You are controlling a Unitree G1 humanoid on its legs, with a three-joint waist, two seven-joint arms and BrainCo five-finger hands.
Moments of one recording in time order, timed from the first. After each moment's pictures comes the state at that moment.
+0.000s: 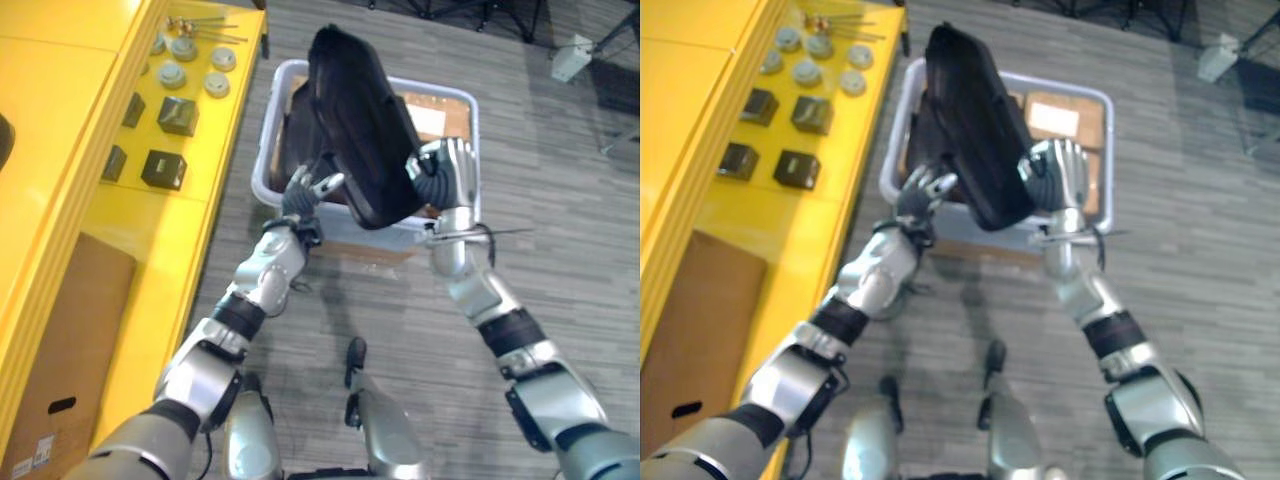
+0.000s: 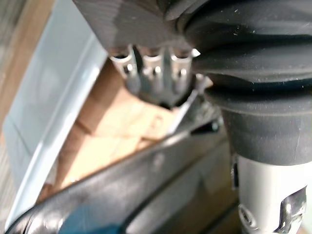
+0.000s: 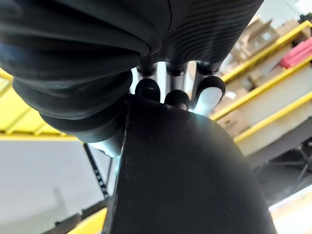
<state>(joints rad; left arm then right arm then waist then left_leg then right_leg) -0.86 0.17 -0.37 0.59 -0.85 0.03 0.29 -0.71 -0.44 0.34 0.40 -0.48 -0.11 -0.65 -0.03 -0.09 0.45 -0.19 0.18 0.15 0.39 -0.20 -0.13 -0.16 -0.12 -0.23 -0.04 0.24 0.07</state>
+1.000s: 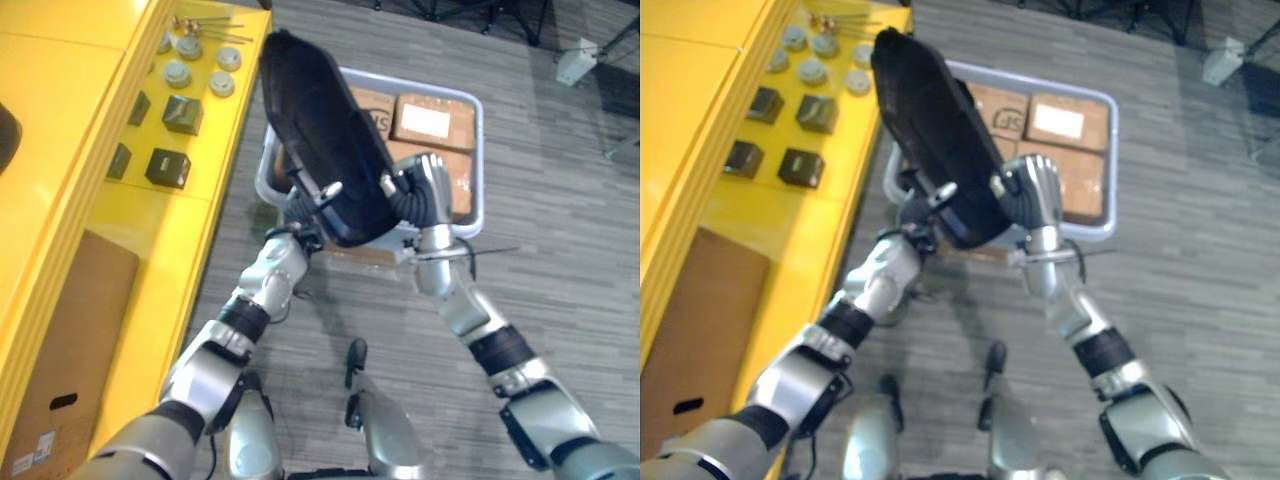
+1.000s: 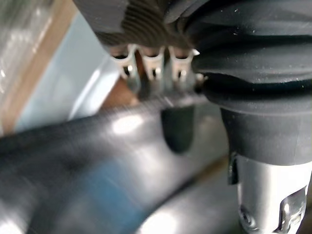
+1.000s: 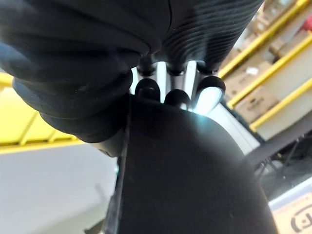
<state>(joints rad) -0.85 0.14 -0.37 0.65 -1.01 -0.05 0.26 -0.60 -0.38 0.38 0.27 -0.48 -0.20 -0.61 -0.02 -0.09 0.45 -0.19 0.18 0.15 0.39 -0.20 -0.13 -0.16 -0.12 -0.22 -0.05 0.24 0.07</state>
